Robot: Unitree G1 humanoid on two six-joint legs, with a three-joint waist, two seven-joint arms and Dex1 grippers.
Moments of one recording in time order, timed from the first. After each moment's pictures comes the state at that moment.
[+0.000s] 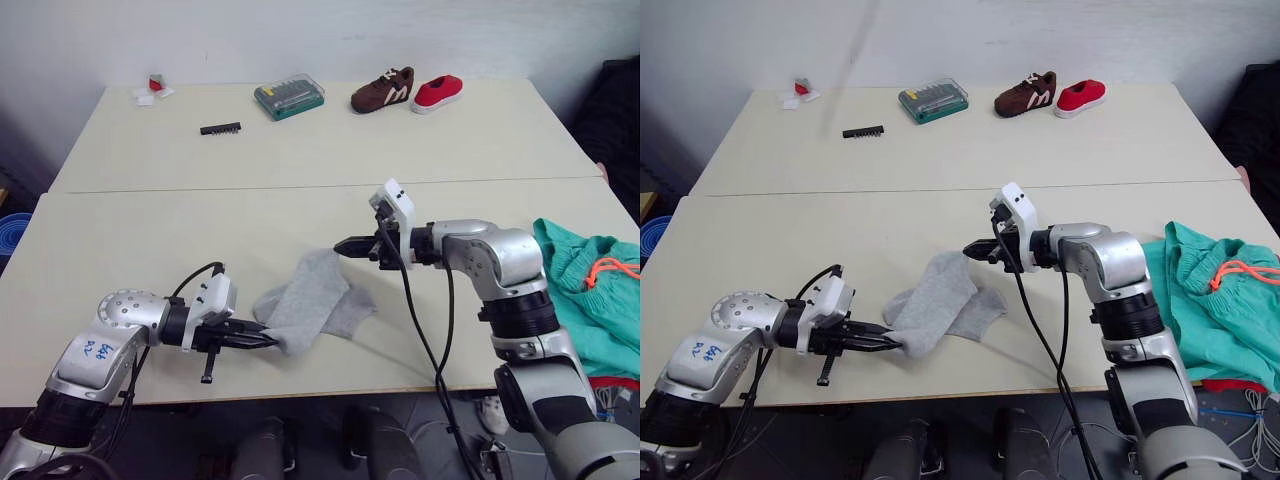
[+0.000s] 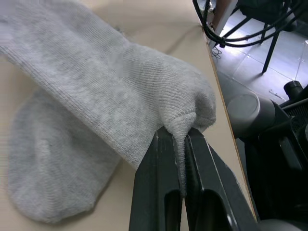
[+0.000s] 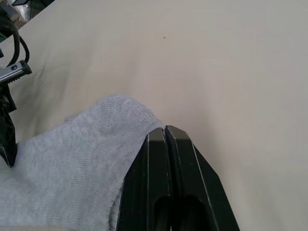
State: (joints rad) left arm -0.23 0.80 -0.06 -0.19 -0.46 0.40 -1.25; right arm -0.80 -0.42 0.11 0.05 0.40 1.06 0.91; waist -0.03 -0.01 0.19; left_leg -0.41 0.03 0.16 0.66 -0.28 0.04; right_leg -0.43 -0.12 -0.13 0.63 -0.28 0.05
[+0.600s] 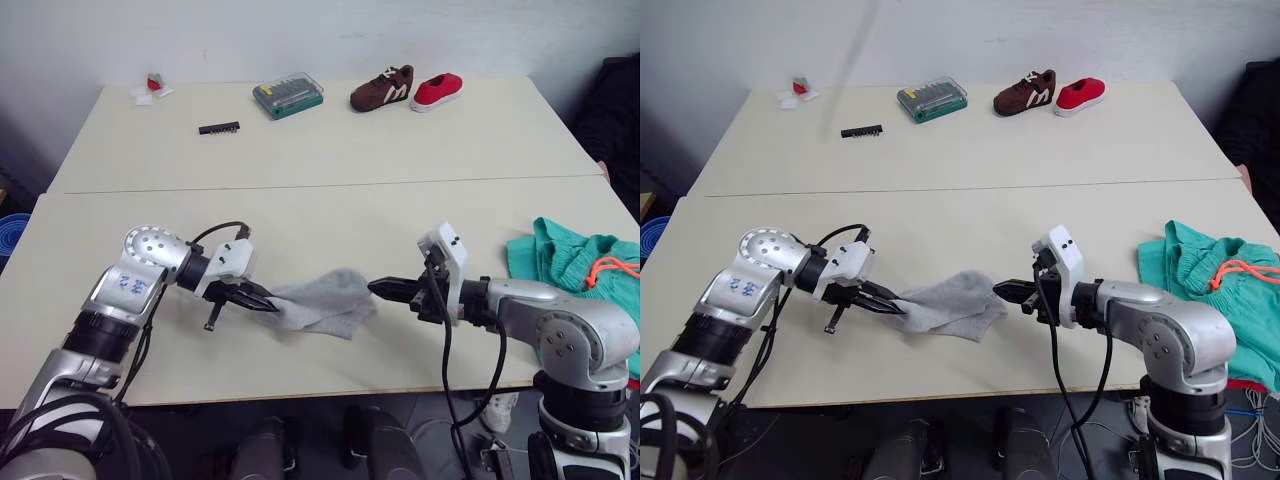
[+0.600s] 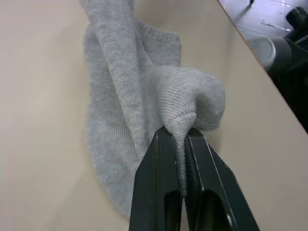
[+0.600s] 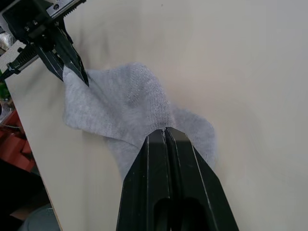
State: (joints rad) left arm -0.69 0.74 -0.27 0.26 -0.23 0.10 -1.50; right arm -0.39 -0.44 -0.21 -0.54 0.68 1.40 0.64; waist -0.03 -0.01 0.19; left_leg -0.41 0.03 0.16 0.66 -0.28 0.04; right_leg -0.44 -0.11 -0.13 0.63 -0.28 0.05
